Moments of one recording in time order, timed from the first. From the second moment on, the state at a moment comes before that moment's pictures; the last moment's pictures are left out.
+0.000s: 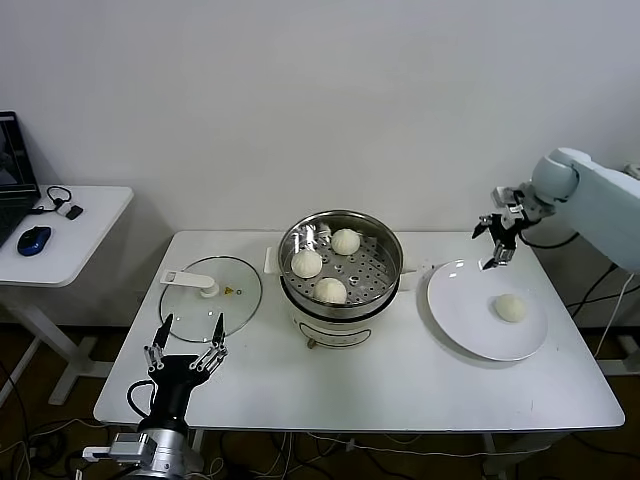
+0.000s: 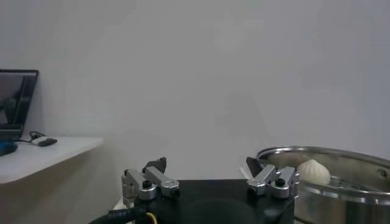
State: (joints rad) left arm 1.73 -1.55 -0.57 -2.22 -0.07 -0.02 0.04; right arm 0.35 0.77 -1.11 0.81 0.15 0.02 -1.15
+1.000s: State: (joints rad) left arm 1.76 -1.55 -0.58 -2.21 -0.07 -0.03 0.04; right arm 0.05 0.82 -0.76 0.60 -0.24 0.12 -1.16
